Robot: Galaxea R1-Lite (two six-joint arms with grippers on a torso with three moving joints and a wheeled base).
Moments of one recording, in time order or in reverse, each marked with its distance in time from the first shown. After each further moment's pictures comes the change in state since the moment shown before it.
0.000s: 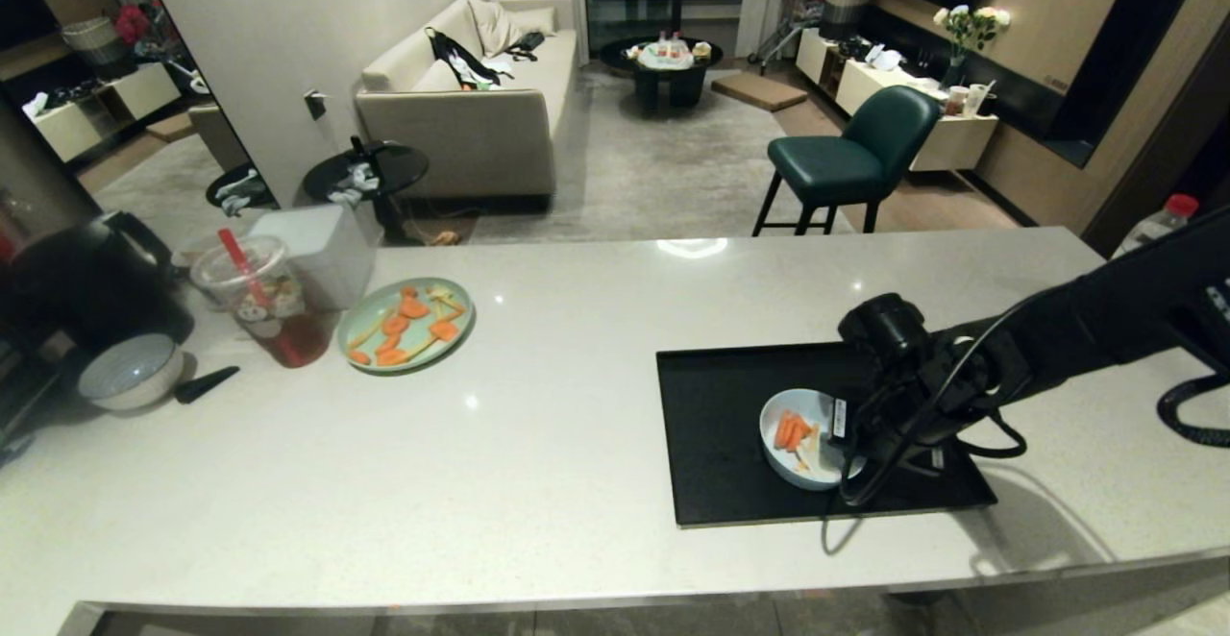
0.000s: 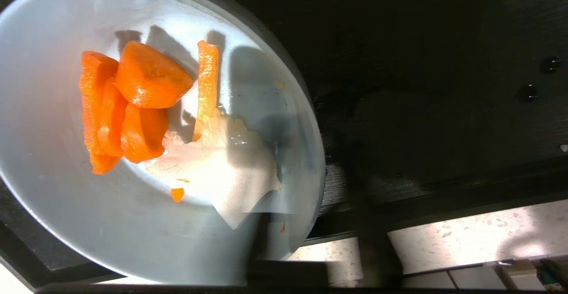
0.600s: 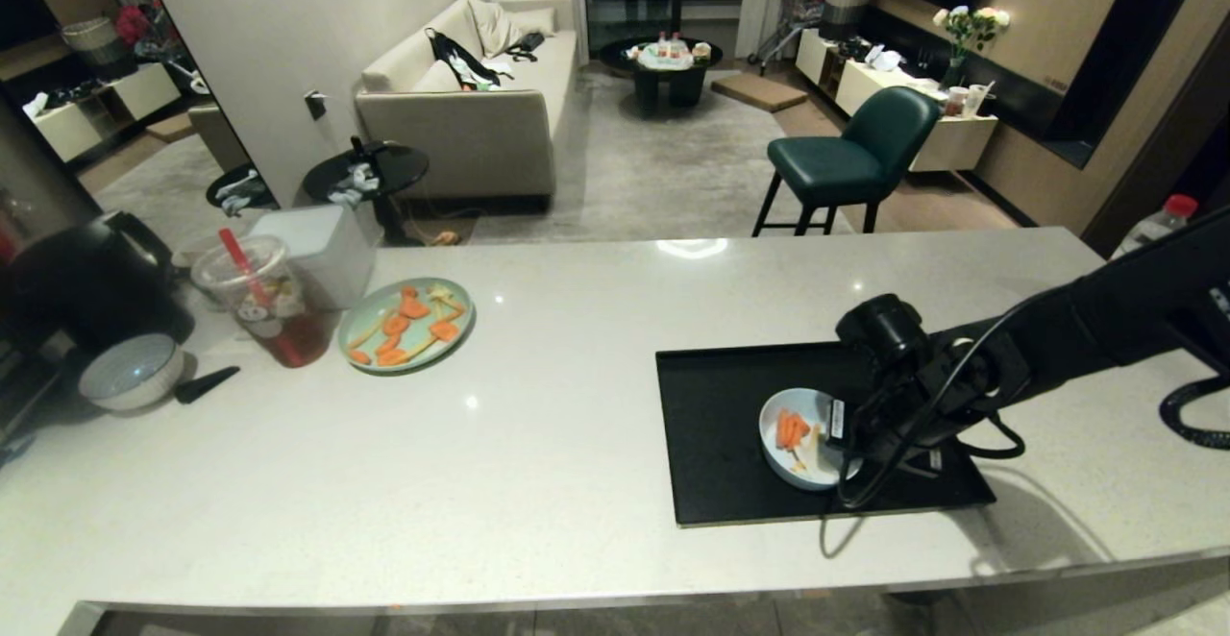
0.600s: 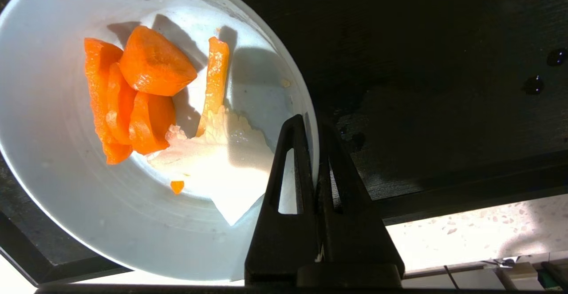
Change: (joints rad) left arm 0.000 0.000 0.000 0.000 0.000 0.000; right arm 0.006 -0.002 0.009 0.003 -0.008 0.002
